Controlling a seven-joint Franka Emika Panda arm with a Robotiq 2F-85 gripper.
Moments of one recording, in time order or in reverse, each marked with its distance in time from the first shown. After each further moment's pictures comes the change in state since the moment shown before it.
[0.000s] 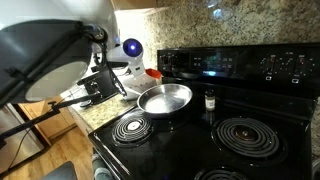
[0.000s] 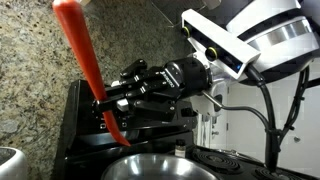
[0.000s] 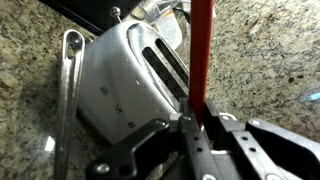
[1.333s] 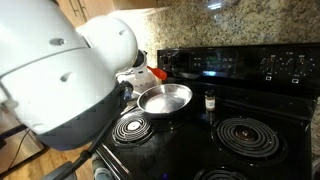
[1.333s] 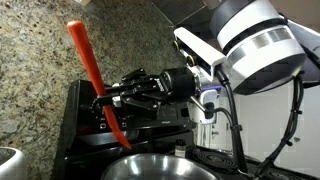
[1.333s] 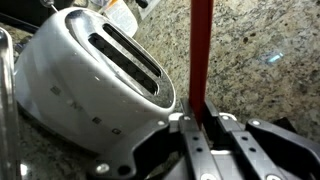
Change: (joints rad) arm -0.015 0.269 0.127 0.061 -0.051 0.229 -0.015
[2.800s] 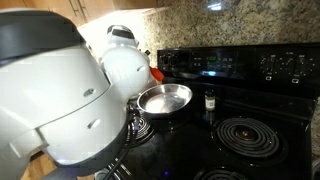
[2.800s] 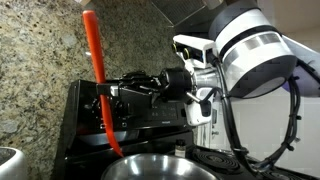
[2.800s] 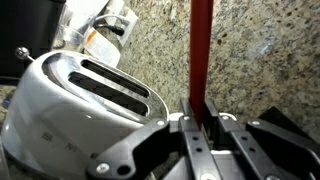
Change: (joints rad) arm -0.026 0.173 0.100 0.023 -0.051 -0.004 0.124
